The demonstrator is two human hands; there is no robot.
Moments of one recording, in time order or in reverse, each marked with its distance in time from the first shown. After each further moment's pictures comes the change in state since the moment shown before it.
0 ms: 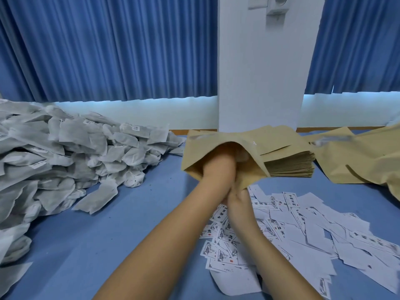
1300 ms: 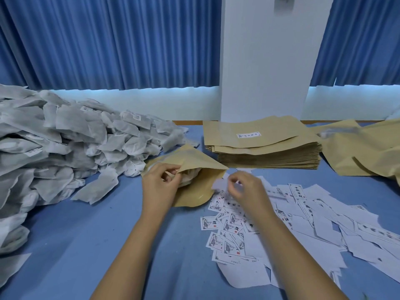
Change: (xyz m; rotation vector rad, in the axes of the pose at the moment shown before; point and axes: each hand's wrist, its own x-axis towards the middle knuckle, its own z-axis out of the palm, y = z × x) left_hand -0.050 -0.149 0.021 -0.604 0.468 -0.099; right_hand 0.029 0.022 -0.030 -0.909 -0.131 -0.370
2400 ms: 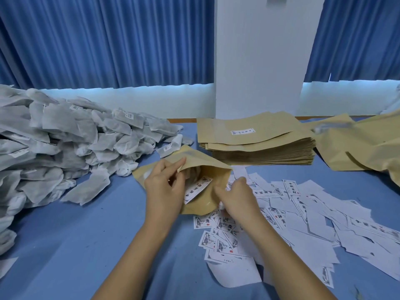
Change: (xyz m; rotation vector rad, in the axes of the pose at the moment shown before) left_hand -0.027 0.036 0.009 -0.019 0.017 0.206; right_hand -0.011 -0.041 -0.004 0.349 -0.160 0.696
